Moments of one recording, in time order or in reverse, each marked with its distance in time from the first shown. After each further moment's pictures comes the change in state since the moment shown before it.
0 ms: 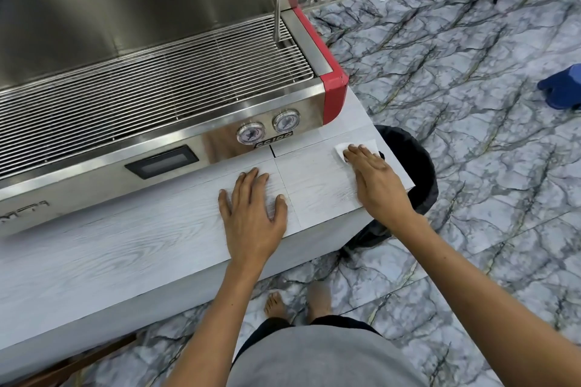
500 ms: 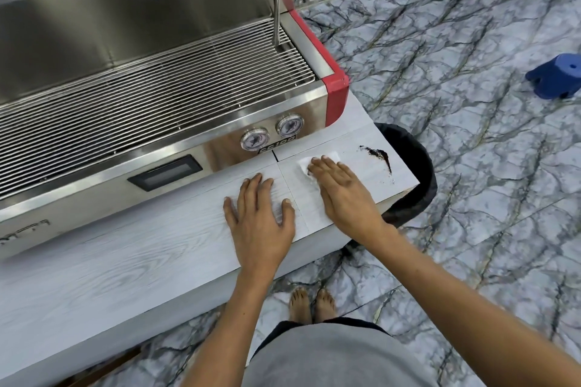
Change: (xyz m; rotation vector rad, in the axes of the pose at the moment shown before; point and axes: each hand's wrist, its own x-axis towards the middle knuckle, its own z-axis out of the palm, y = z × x) left_hand 0.001 0.002 0.000 0.004 0.014 -0.006; right_hand -0.002 -0.055 0.038 -0.049 0.020 -0.134
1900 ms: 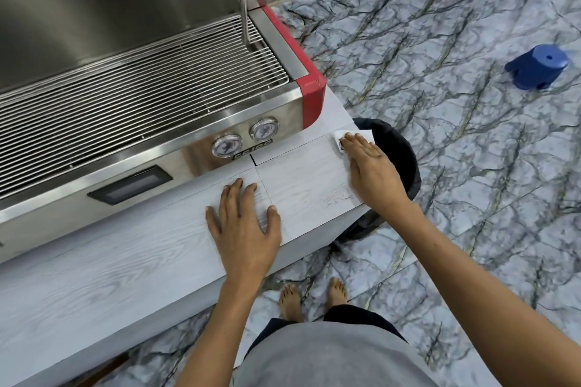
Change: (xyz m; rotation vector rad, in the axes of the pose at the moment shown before) left_hand 0.000 0.010 0.004 -0.041 -0.054 -0.049; right_hand 0.011 0.079 -0.038 -0.039 0.033 0.240
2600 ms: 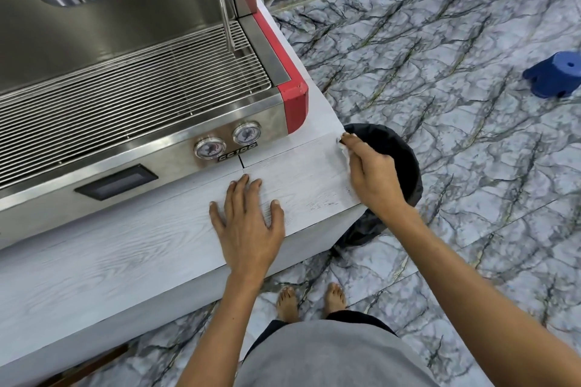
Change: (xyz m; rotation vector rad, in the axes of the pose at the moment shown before) left_hand -0.002 0.038 0.019 0.104 0.031 -0.016; right_hand 0.002 0.004 -0.031 0.318 0.124 0.039
